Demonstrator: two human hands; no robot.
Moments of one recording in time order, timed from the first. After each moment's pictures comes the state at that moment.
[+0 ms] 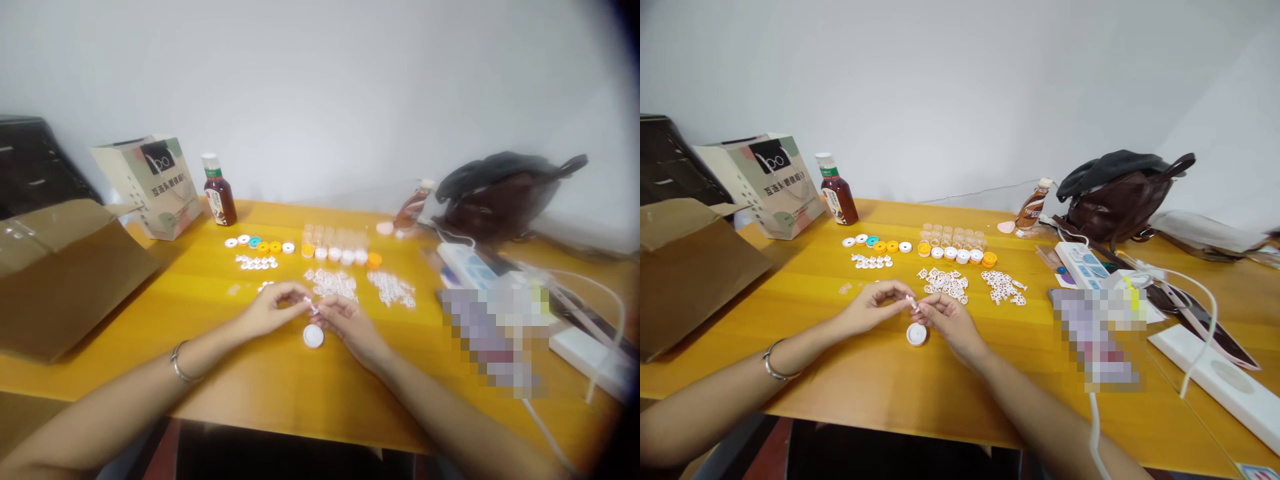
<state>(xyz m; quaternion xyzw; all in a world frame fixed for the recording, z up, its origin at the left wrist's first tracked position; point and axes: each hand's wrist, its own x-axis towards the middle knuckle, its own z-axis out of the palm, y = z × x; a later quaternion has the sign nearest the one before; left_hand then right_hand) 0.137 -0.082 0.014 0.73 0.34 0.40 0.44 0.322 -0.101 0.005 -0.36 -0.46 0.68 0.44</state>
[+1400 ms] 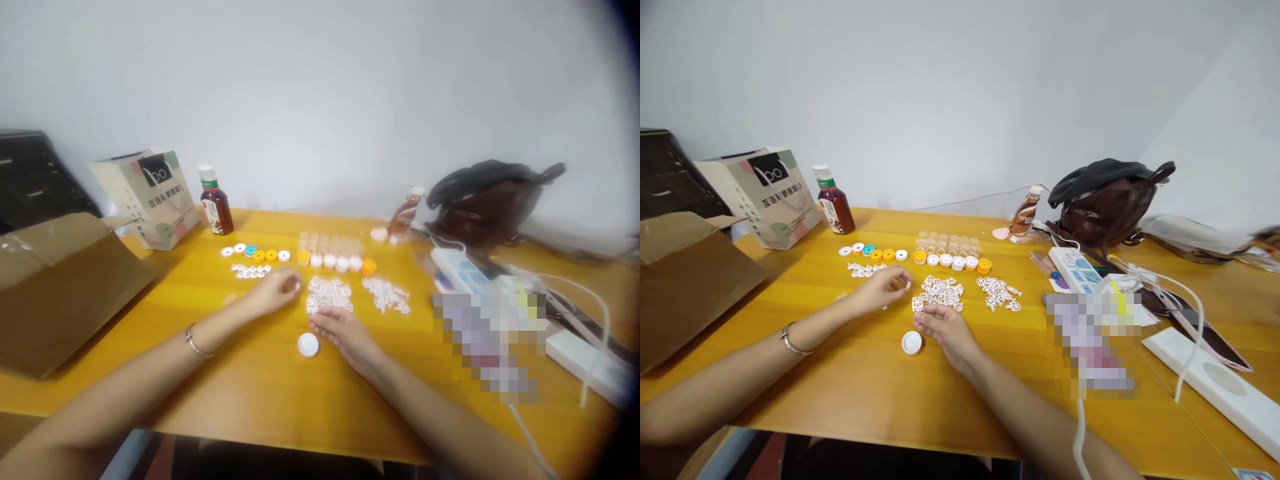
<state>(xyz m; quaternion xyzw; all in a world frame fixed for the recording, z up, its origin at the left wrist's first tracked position) 0.135 -0.024 0.003 0.84 0.40 0.30 0.22 0.323 -0.098 -0.002 -0.42 -0.34 0.72 0.44</state>
